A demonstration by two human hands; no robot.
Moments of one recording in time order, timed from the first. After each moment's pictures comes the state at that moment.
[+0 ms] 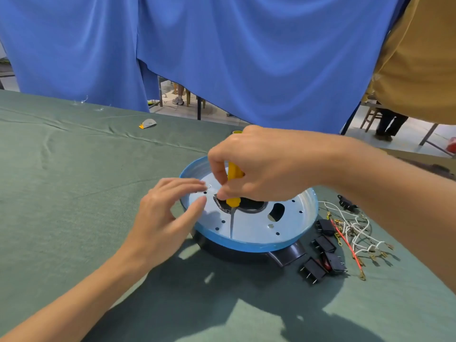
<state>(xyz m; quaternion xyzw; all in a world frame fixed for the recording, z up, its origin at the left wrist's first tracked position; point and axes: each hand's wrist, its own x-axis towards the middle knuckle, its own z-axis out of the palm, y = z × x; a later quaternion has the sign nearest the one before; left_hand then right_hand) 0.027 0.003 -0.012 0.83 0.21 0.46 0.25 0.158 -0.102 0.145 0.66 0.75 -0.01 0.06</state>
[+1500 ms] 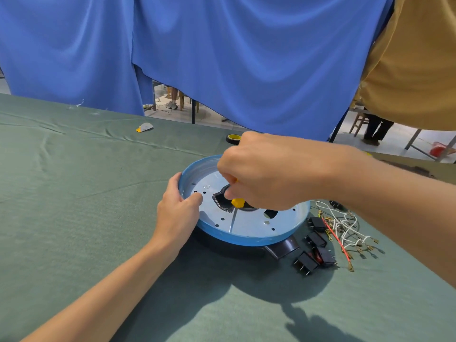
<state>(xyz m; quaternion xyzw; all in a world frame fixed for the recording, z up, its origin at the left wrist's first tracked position) 0.061 0.004 -0.024 0.63 0.38 0.43 0.52 0.134 -0.119 0.147 0.68 0.72 0.09 0.14</state>
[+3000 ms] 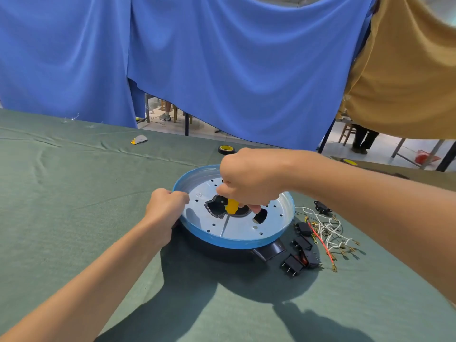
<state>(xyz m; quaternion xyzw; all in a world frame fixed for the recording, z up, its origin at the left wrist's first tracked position) 0.064 0.023 0.003 0.56 0.50 0.31 0.58 0.148 -0.105 0.142 0.73 0.66 -0.03 0.14</state>
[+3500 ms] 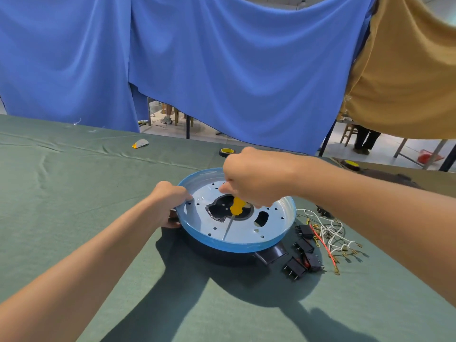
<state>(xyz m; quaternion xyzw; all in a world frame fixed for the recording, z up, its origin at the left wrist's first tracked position) 0.078 0.048 0.023 0.62 0.54 0.19 0.54 0.160 -0.106 0.139 0.72 0.68 0.03 0.10</state>
